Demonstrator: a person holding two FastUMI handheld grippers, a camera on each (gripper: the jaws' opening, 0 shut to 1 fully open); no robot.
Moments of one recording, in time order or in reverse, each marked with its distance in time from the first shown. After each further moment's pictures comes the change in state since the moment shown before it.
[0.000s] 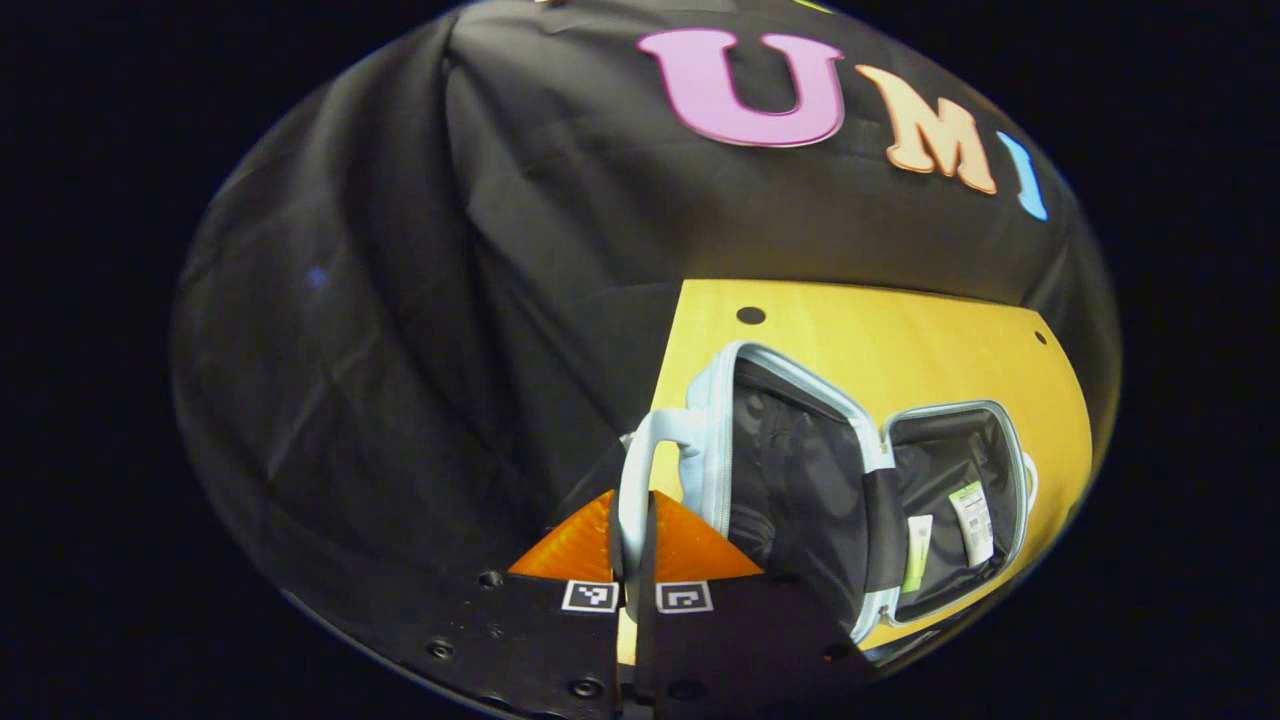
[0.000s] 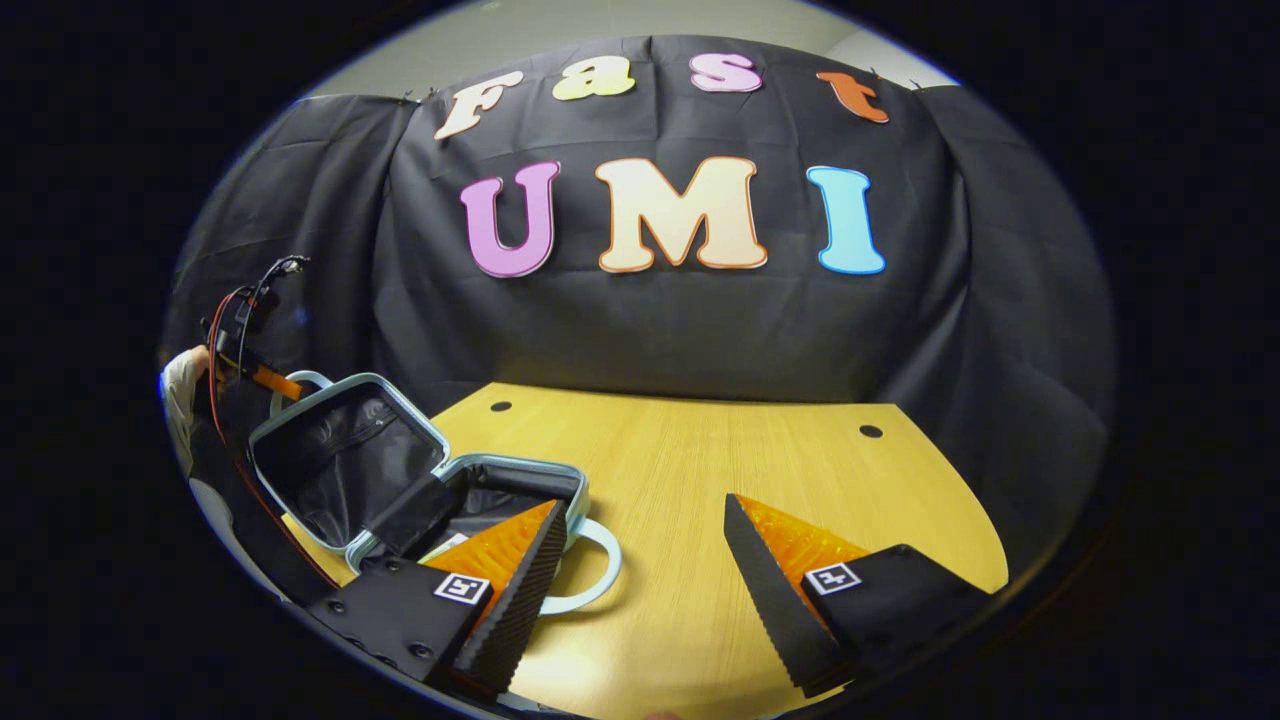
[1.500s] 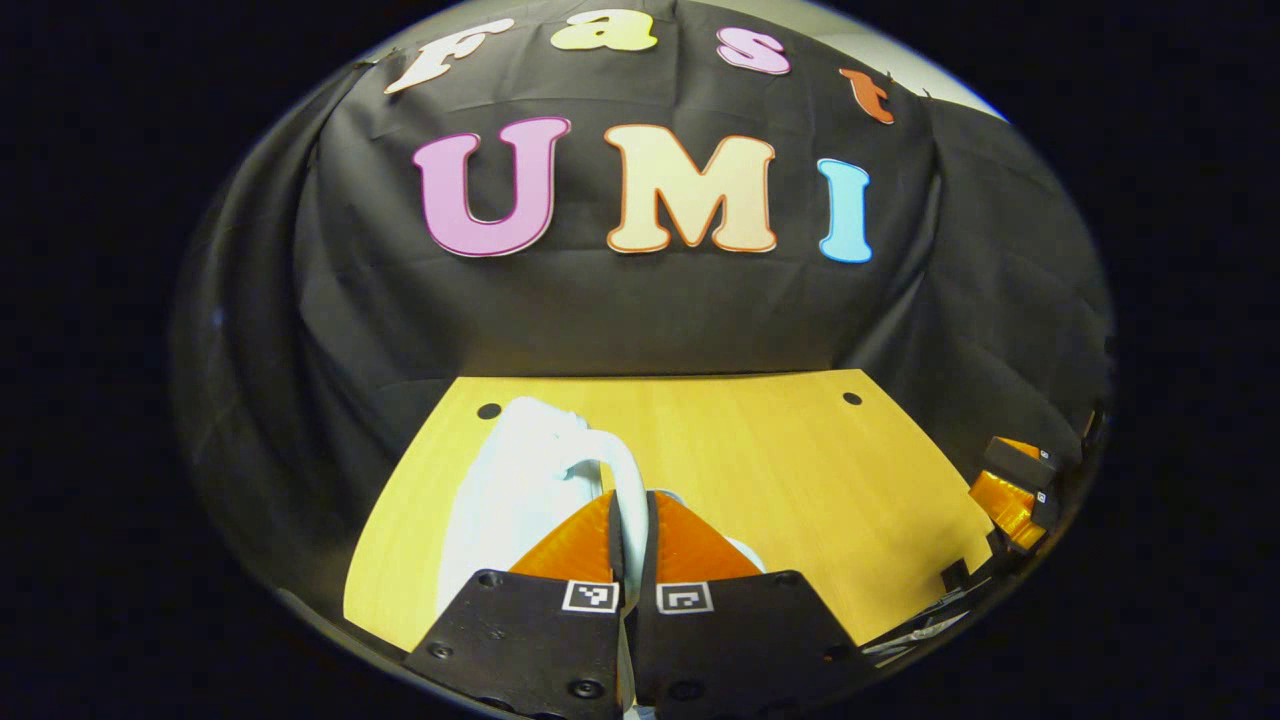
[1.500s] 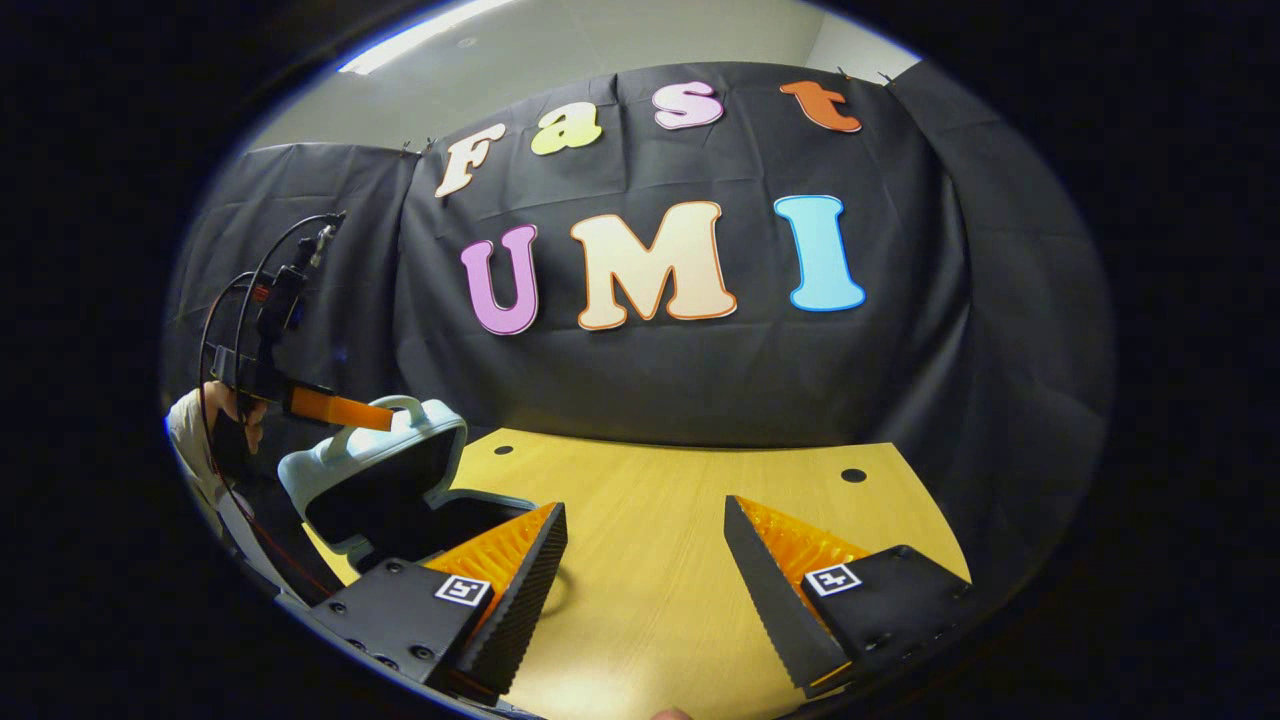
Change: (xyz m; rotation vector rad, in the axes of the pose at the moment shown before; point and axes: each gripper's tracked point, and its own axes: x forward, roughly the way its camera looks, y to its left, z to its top) left arm -0.117 -0.353 0.069 -0.021 -0.243 -0.396; right arm -0.023 -0.123 0.049 0.028 -0.083 0.109
